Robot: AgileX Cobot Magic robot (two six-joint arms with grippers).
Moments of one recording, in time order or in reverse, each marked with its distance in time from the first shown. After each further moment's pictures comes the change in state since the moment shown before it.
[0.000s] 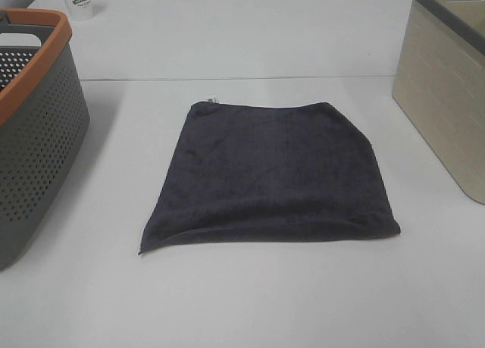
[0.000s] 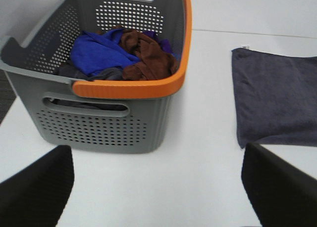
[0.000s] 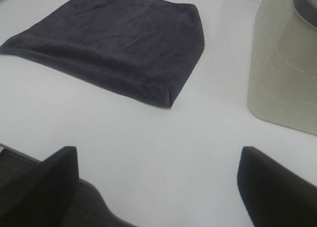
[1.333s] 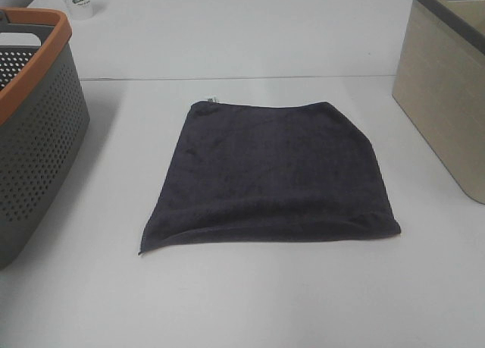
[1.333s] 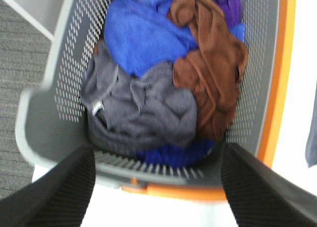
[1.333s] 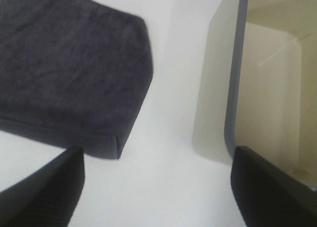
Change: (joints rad) left arm 0.008 1.133 -0.567 0.169 -0.011 -0.001; right arm 0.000 1.210 -0.954 -0.171 0.154 0.101
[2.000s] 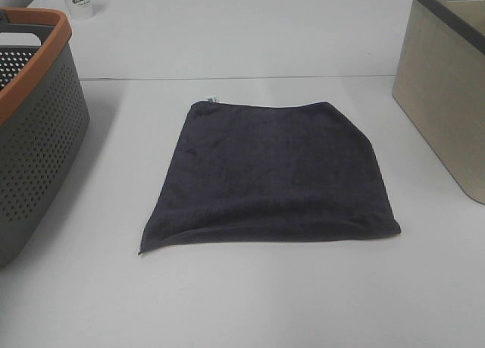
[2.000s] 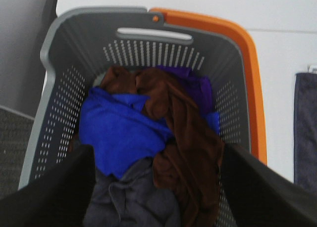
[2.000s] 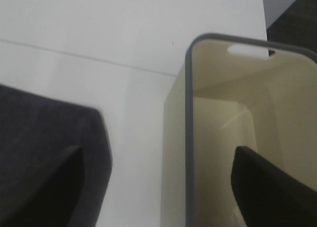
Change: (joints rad) left arm 0.000 0.452 -0.459 -0.100 -0.074 0.072; right arm 0.000 0.329 -0.350 -0.174 -0.129 0.122
